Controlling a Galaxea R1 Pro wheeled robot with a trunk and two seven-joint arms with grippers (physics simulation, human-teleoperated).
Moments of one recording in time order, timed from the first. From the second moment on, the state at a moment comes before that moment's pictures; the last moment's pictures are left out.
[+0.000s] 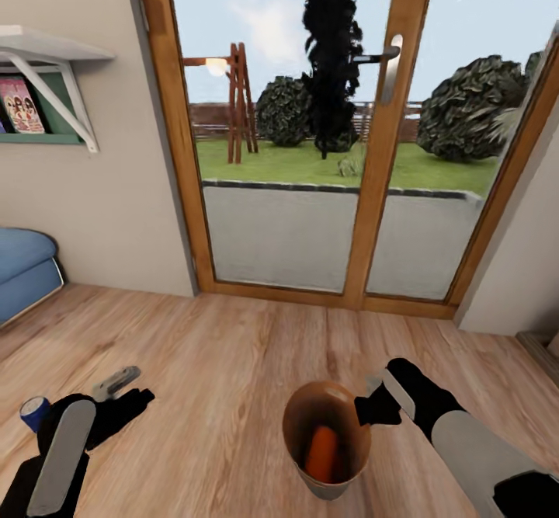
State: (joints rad) left arm -0.26 0.03 0.23 -1.59 0.90 0.98 0.82; right arm -0.78 -0.12 0.32 -0.48 -0.42 1.02 0.08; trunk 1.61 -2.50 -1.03
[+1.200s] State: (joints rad) left arm -0.39 0.08 0.41 -1.36 0.79 0.88 0.93; right arm -0.78 -0.12 0.33 -0.65 -0.46 1.05 0.09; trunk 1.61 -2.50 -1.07
